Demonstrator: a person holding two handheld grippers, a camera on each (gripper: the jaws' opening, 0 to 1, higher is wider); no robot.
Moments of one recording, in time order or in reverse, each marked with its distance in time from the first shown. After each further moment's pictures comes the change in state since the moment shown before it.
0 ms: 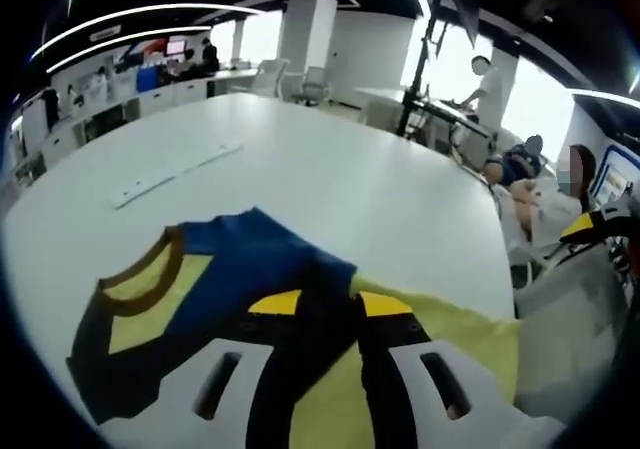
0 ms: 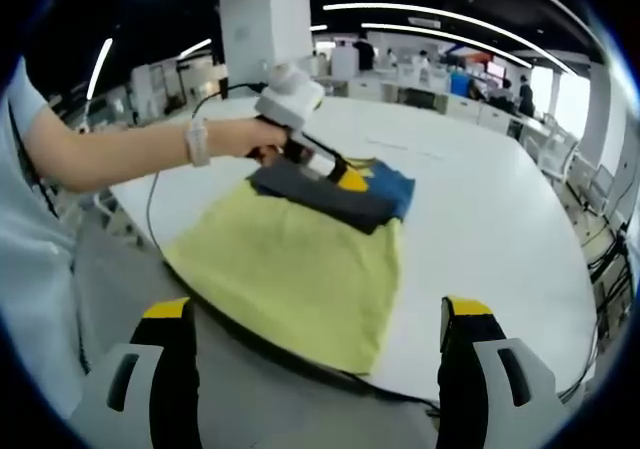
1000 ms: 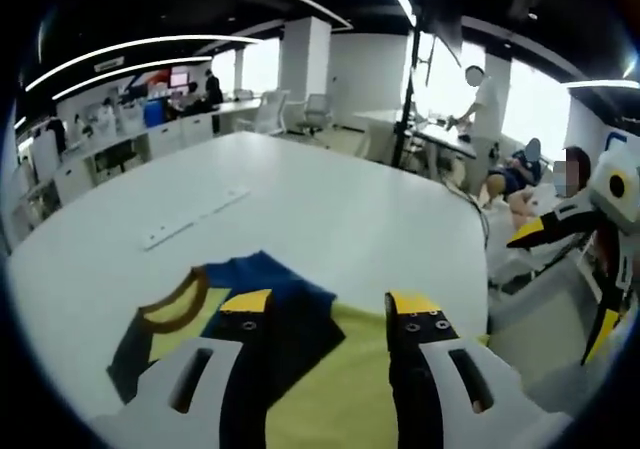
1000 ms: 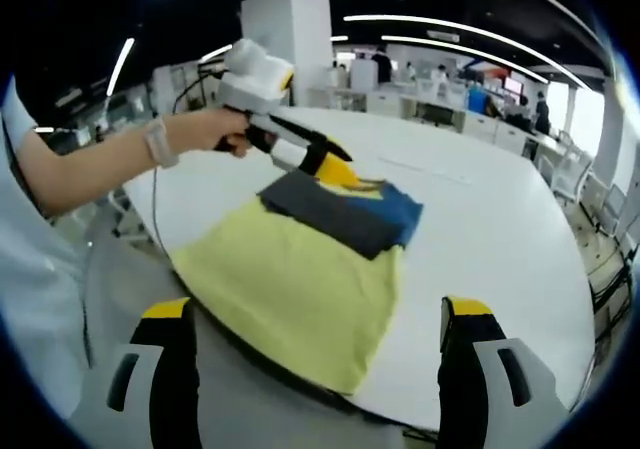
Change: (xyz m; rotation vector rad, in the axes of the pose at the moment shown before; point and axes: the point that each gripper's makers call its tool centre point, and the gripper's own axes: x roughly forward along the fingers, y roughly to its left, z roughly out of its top) left arm -0.067 -0.030 0.045 0.057 -0.121 0.048; right arm -0.006 -0.005 0.023 -0.065 -0.039 0.079
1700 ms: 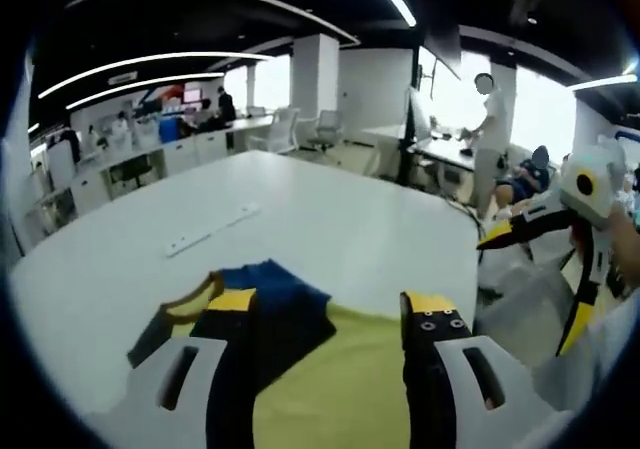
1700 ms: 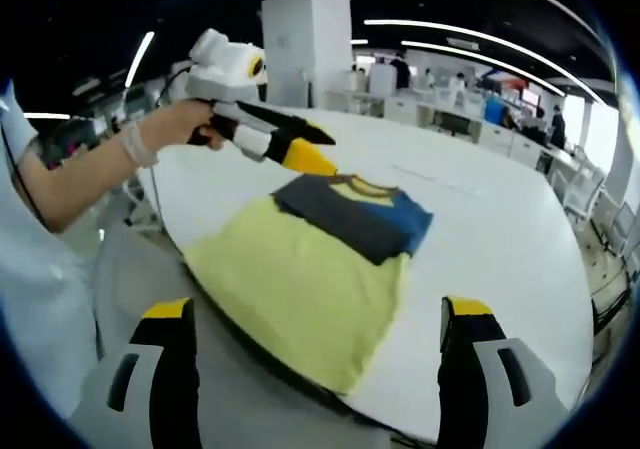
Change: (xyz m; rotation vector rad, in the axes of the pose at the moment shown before) left arm -0.052 -0.018 0.011 0.022 -0.067 0.081; right arm -0.006 0.000 0.004 -0.069 -0.013 0.066
